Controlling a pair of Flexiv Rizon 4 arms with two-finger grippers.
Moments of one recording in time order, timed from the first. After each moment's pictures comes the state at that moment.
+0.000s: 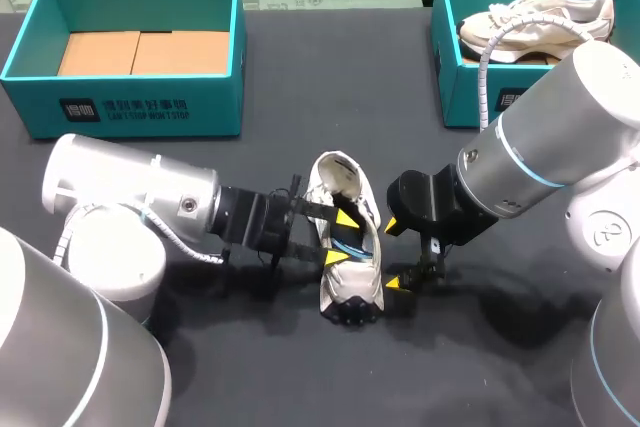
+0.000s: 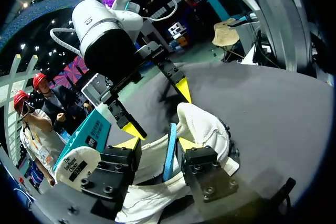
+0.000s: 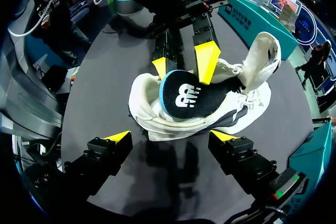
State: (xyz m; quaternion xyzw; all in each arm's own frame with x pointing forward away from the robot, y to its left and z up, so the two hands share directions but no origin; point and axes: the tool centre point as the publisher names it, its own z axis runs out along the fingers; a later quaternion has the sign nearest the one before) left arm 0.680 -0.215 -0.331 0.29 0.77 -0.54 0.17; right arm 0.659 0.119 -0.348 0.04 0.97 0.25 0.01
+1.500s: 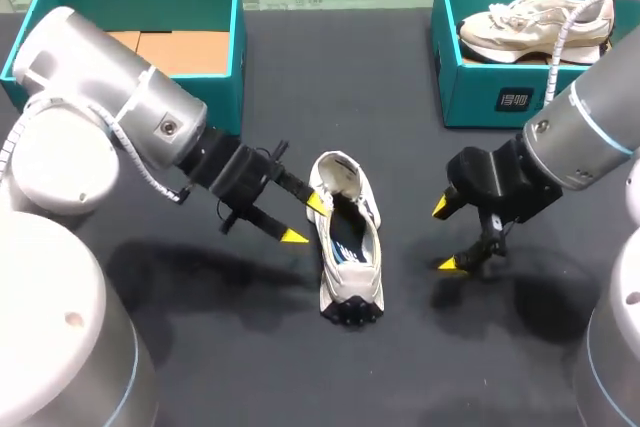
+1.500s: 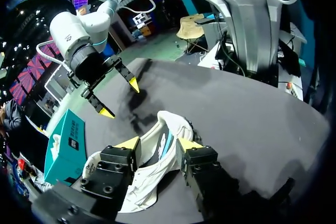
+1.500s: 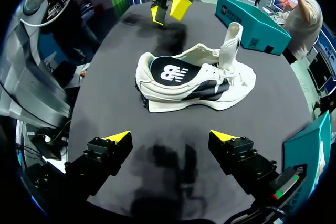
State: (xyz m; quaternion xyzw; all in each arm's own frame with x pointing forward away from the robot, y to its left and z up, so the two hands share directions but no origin) left arm 0.674 -0.162 -0.281 0.39 0.81 -0.43 0.06; right arm 0.667 0.051 -0.322 0.03 0.96 0.26 -0.01
